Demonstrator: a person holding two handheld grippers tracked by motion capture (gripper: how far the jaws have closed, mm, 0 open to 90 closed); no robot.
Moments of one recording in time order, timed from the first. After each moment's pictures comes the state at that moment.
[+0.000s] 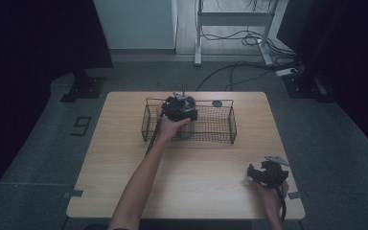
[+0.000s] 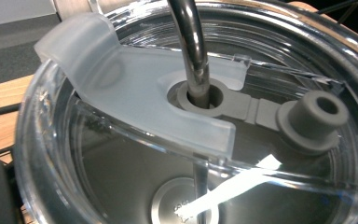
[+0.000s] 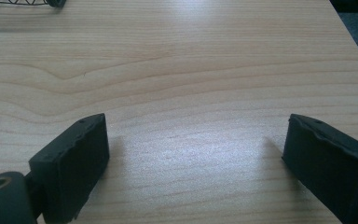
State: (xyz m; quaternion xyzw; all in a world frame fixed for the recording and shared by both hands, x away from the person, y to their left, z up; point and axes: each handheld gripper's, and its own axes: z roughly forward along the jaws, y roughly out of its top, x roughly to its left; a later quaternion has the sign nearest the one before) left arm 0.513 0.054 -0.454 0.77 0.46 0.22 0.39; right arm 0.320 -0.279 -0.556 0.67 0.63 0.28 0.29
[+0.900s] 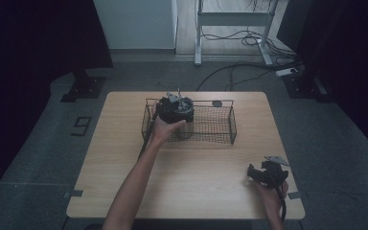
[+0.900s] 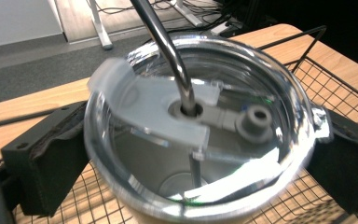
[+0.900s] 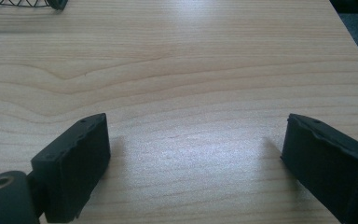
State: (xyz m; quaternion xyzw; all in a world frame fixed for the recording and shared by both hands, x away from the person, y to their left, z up) left arm 0.488 0.072 -0.435 0.75 0.45 0.24 0.42; right arm 0.320 -0.279 -0.556 0.67 0.63 0.28 0.29
